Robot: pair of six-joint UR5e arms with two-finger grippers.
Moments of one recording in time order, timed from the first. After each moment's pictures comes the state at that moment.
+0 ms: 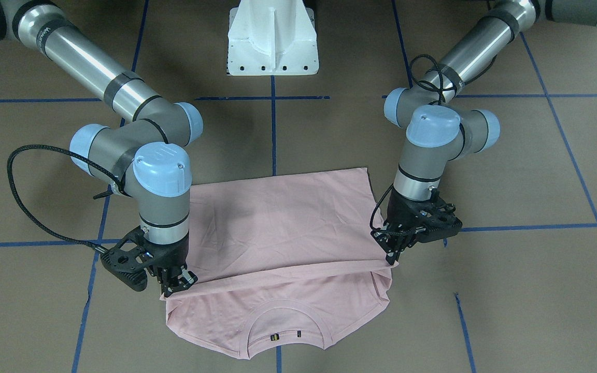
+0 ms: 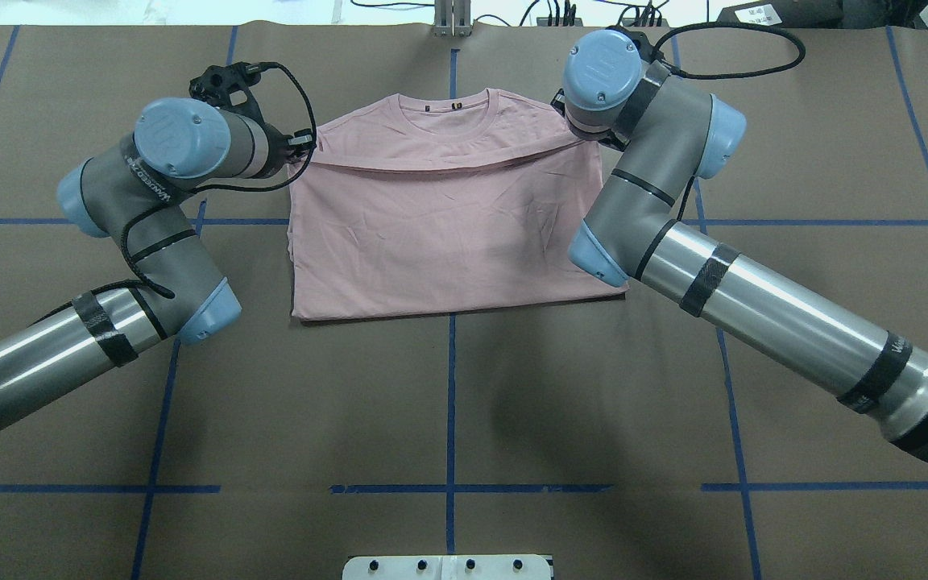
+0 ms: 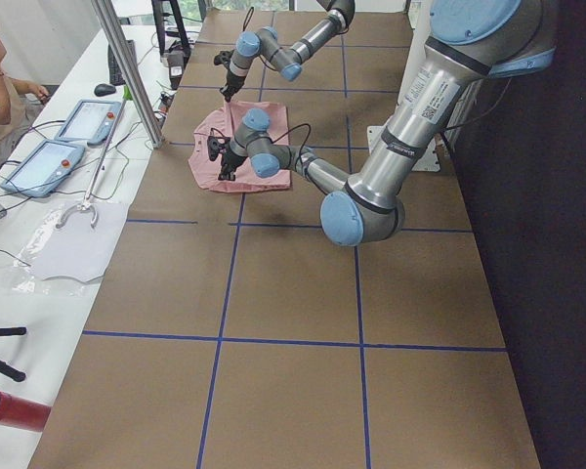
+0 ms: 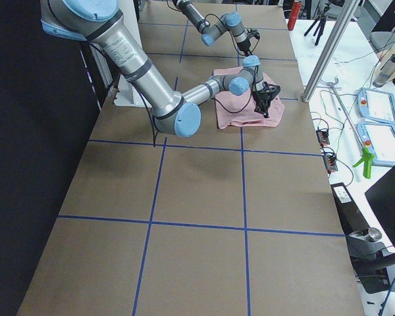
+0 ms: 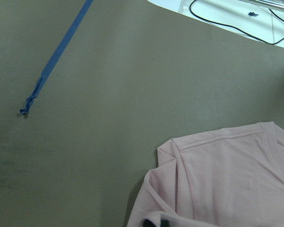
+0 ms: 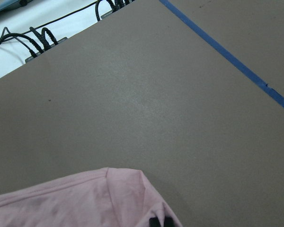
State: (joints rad) left arm -0.75 -2.19 -1.28 -2.24 -1.63 -1.39; right arm 0.77 -0.74 1.12 -1.26 1.60 1.64
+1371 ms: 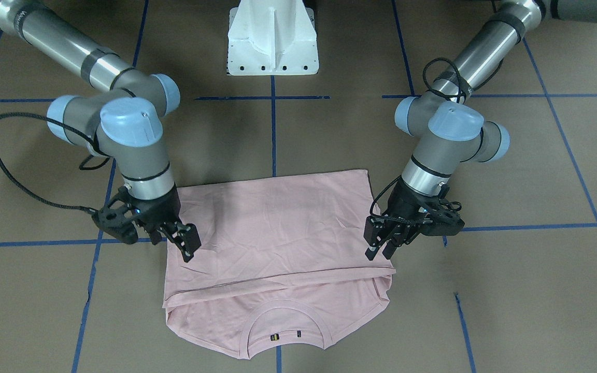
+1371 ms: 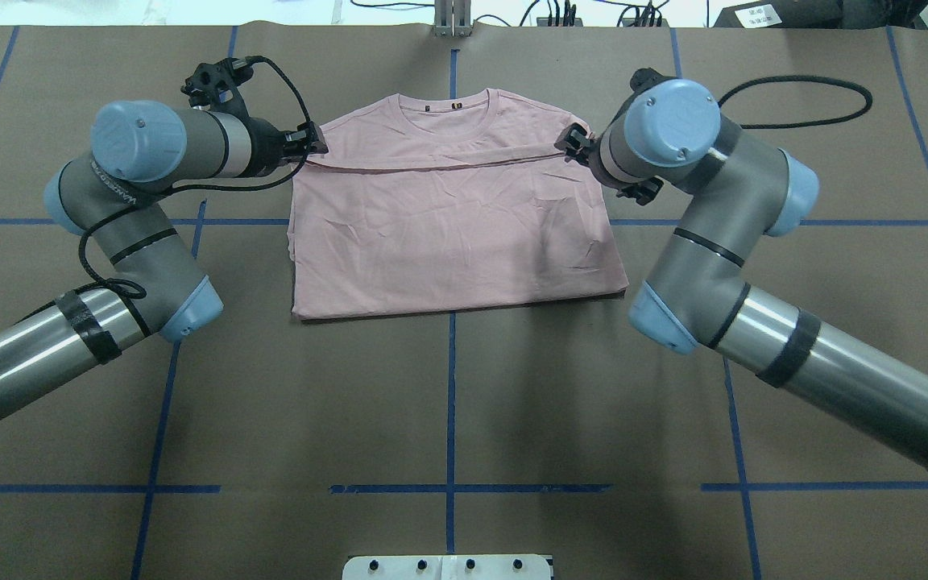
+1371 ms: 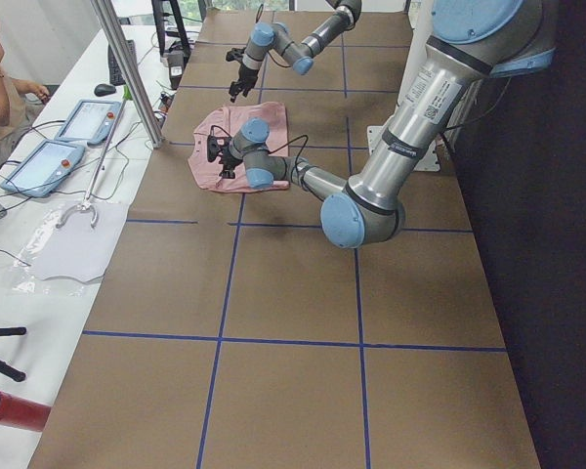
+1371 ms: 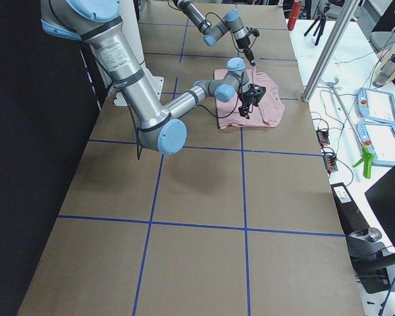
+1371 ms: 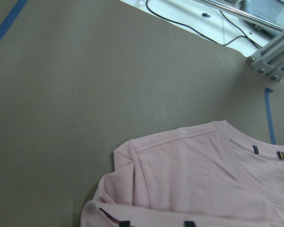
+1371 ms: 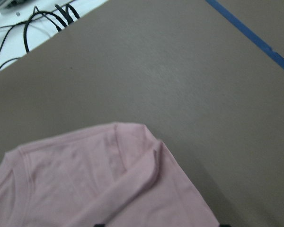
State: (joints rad) left arm -0.77 -2.15 -1.29 -2.52 -1.74 -1.41; right arm 0.71 -1.04 1.55 -1.23 1.70 1.67
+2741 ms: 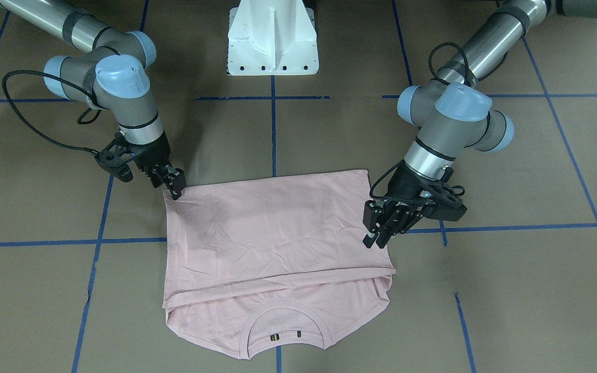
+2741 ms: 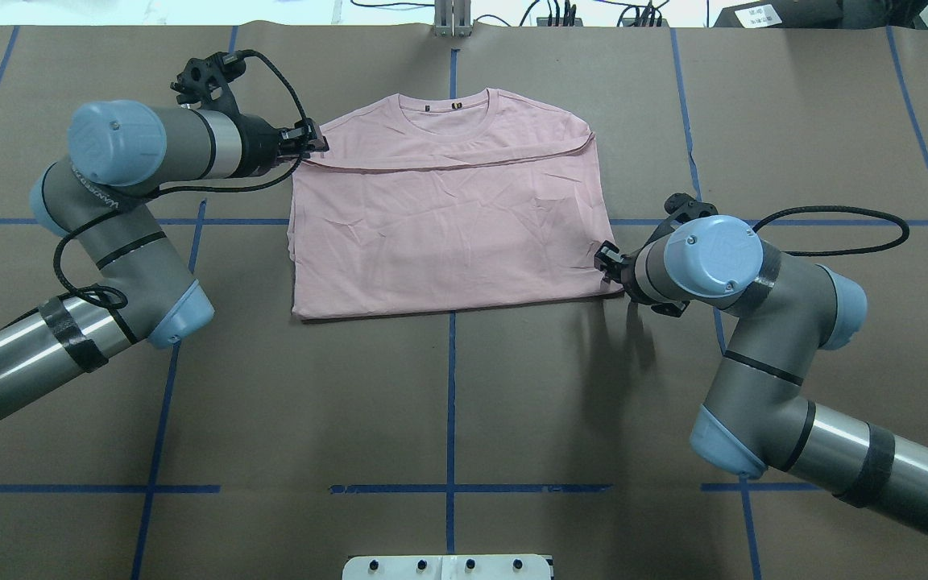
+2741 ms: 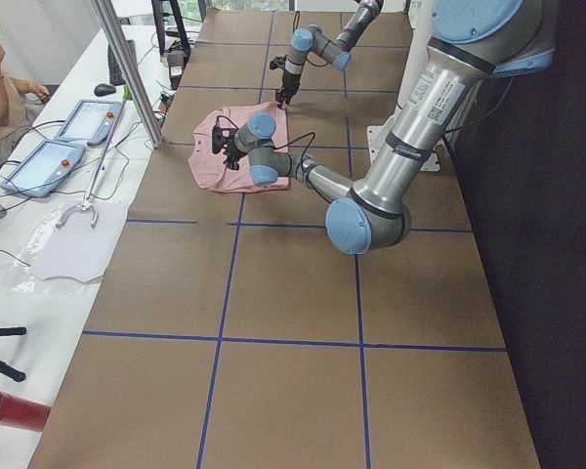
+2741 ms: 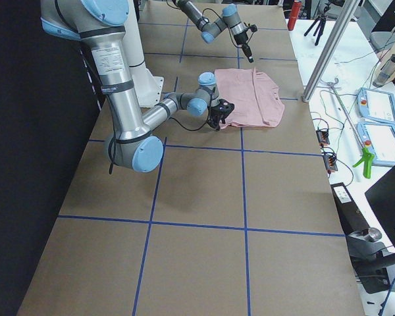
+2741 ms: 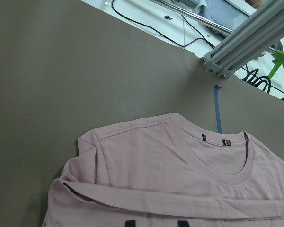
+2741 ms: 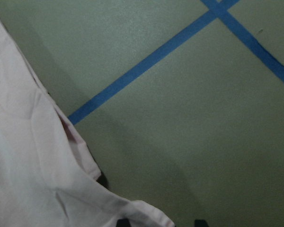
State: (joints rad) left arm -0.77 -2.12 -1.36 -2.52 -1.75 -1.42; right arm 0.57 -1.22 1.69 -1.24 1.69 1.83
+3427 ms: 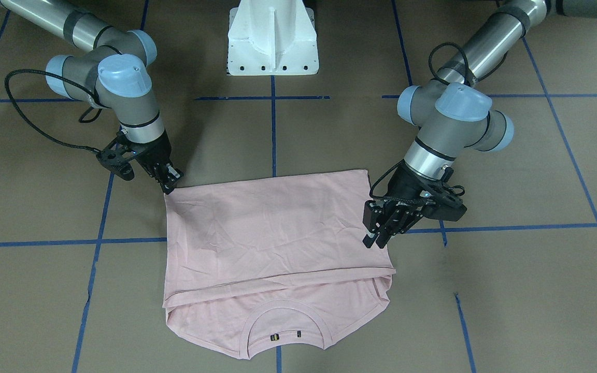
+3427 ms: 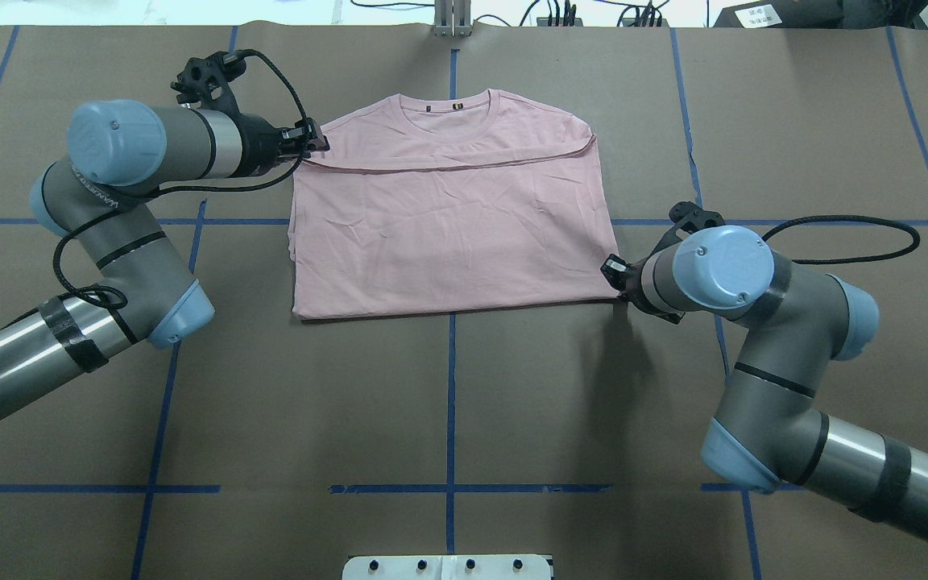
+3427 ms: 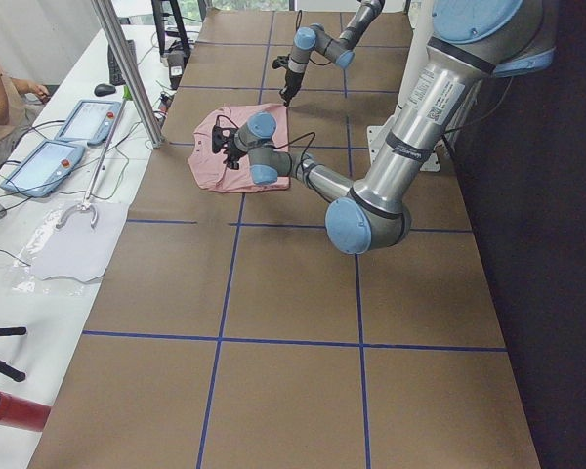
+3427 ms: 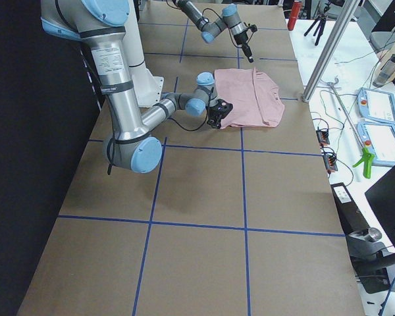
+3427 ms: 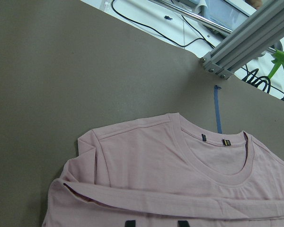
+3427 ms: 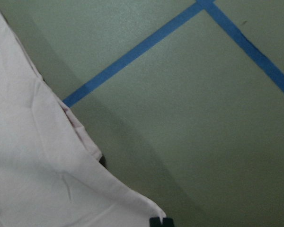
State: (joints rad) left arm -0.77 -2.13 -1.38 -2.52 -1.75 -1.42; right arm 0.54 -1.30 1.78 -1.24 1.70 1.83
